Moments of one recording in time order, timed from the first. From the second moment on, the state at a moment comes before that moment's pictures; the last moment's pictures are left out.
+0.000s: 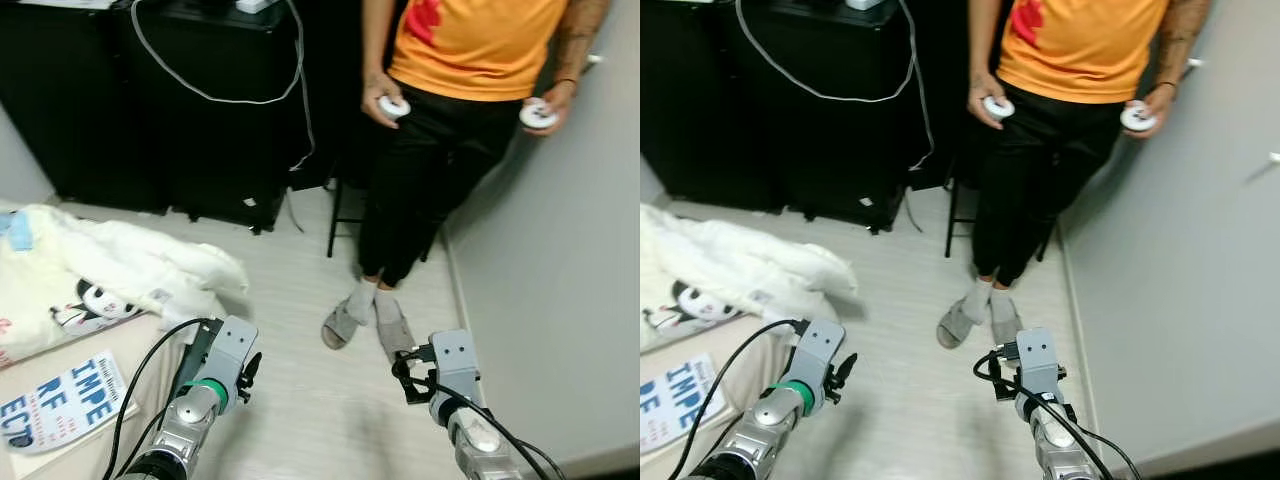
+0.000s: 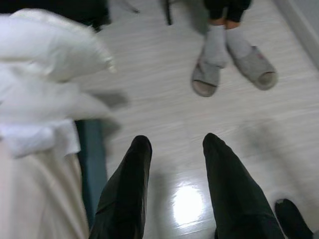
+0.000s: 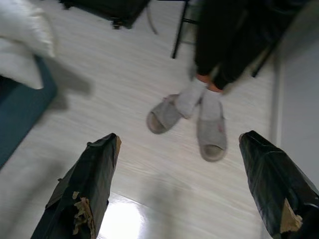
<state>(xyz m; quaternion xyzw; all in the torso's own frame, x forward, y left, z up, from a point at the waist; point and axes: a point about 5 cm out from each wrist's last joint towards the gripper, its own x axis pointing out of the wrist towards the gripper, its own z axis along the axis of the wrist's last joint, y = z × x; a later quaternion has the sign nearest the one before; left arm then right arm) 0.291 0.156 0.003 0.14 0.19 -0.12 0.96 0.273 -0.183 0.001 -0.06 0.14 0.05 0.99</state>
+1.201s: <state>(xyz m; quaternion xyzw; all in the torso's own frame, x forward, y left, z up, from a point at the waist) 0.296 0.151 0.007 0.14 0.18 -0.12 0.97 0.276 -0.178 0.003 -0.07 0.12 0.06 0.99</state>
